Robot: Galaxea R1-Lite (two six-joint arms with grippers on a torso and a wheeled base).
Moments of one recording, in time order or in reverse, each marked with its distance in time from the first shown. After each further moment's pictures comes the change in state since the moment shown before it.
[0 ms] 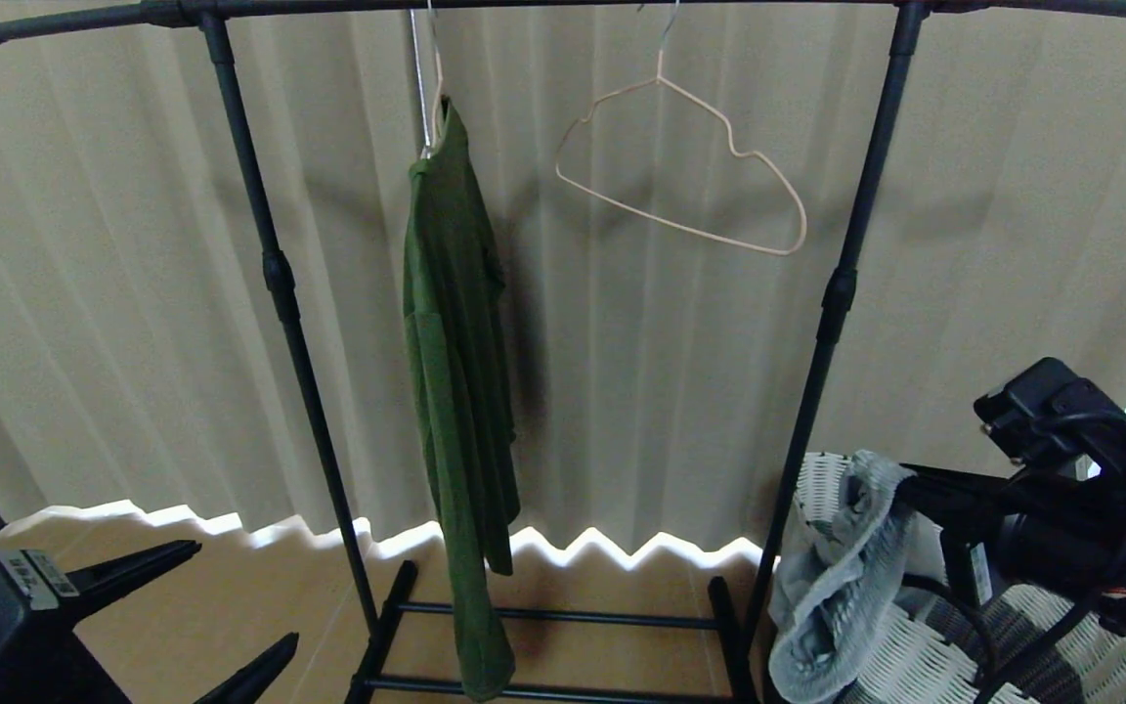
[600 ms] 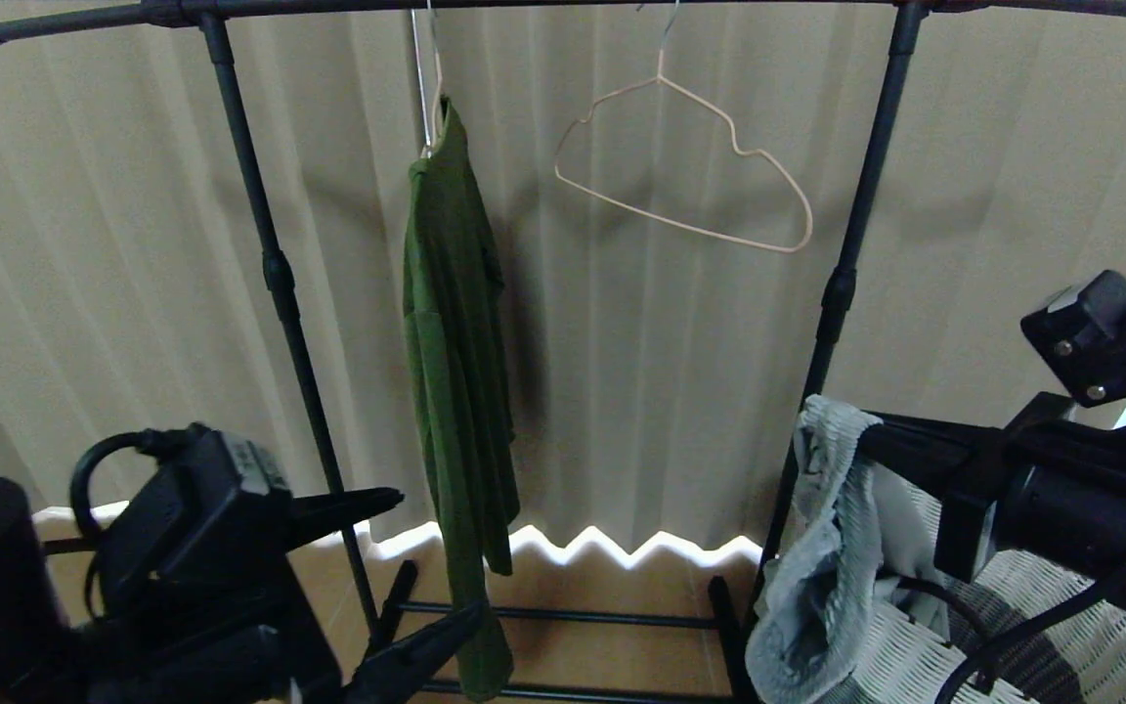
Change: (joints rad) left arm -0.398 0.263 -0.282 -0.001 0.048 -0.199; right arm 0.166 -0.031 -0.128 -0.006 0.046 0.119
